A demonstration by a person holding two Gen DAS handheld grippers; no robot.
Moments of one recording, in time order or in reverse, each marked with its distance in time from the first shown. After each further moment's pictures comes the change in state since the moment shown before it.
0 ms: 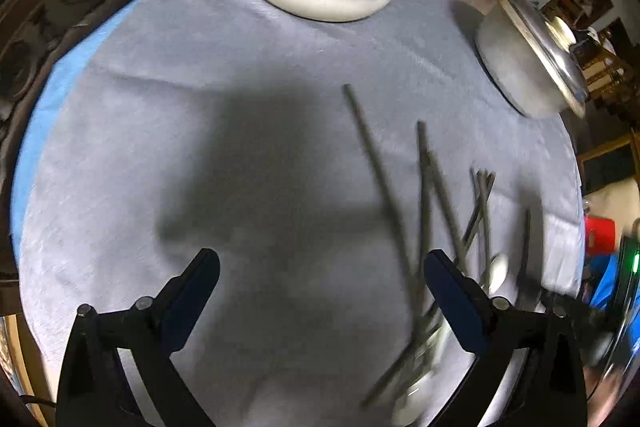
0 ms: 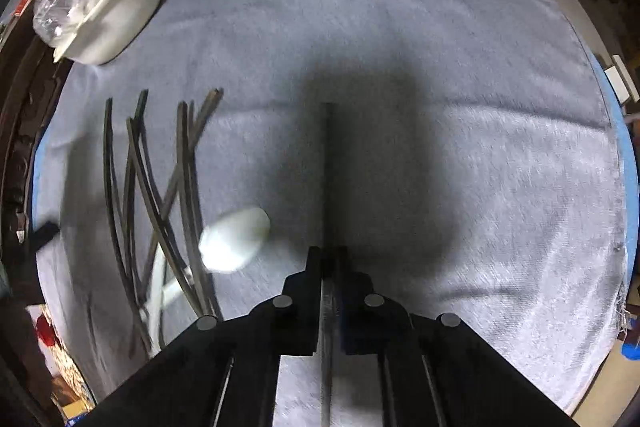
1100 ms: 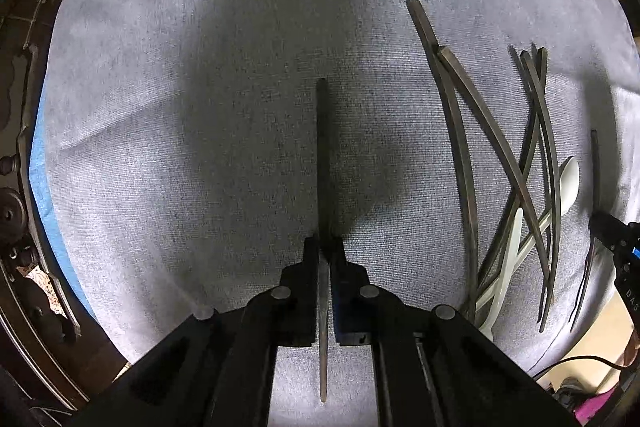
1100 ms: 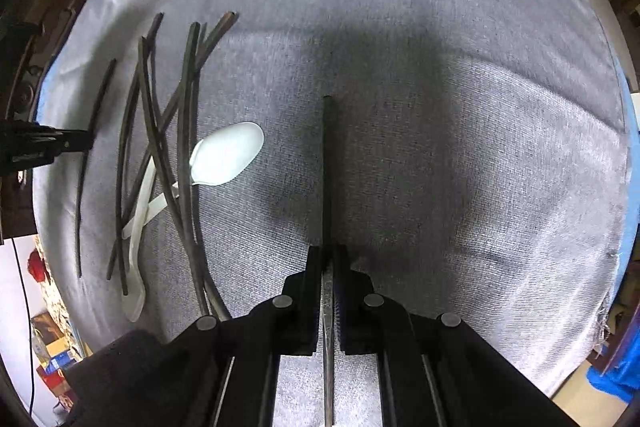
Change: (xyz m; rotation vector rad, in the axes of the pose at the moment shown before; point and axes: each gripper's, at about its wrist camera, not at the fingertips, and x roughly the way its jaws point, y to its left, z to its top) left arm 0.049 -0.047 0.012 0.387 0.431 0.278; right arm 0.011 0.005 0.002 -0.156 0.205 -0.012
